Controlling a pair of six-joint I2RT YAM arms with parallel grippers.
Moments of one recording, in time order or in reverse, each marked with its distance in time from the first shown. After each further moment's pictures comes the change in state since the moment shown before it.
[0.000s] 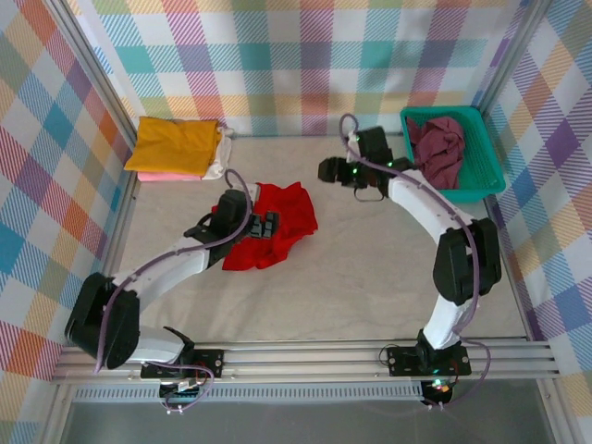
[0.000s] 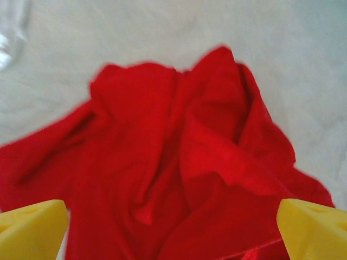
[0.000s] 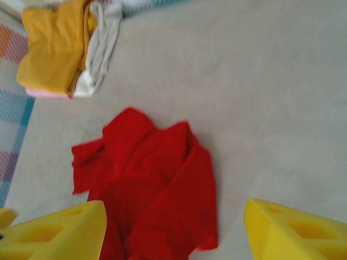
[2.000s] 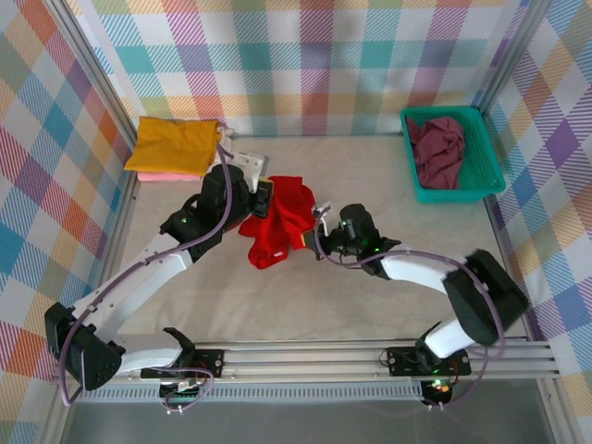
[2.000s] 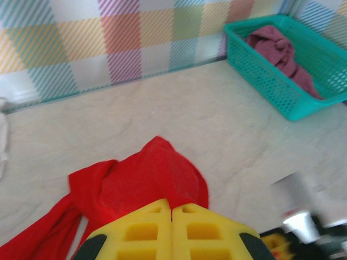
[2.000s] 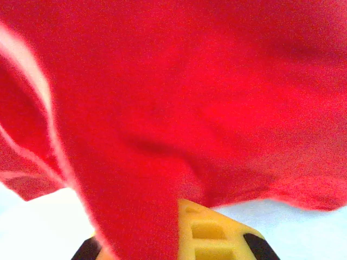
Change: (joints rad) left arm -0.100 -0.178 0.326 -0.240 0.002 0.098; right arm 0.272 -0.326 -0.756 0.756 0.008 -0.248
